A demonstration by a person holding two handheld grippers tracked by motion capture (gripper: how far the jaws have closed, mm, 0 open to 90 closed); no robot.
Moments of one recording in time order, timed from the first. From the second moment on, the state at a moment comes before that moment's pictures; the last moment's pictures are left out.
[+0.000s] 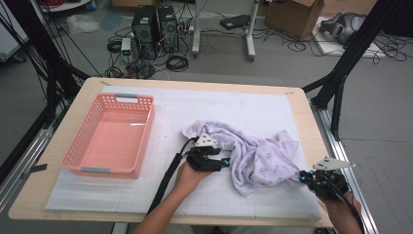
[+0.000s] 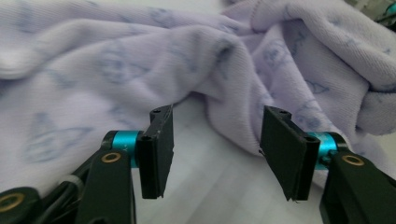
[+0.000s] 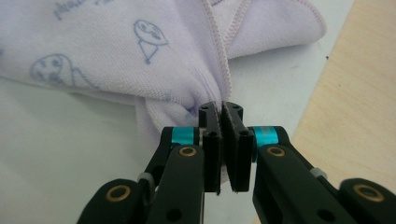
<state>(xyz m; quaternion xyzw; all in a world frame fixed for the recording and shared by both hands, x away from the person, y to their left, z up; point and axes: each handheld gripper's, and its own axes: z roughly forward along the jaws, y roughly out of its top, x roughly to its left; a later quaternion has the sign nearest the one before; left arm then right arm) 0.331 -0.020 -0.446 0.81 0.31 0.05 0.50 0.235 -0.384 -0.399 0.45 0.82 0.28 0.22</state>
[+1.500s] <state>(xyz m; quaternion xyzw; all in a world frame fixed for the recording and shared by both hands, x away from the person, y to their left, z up) 0.330 0.102 -0.434 0.74 0.41 0.17 0.51 0.414 -0.248 -0.427 0.38 0.86 0.33 0.09</state>
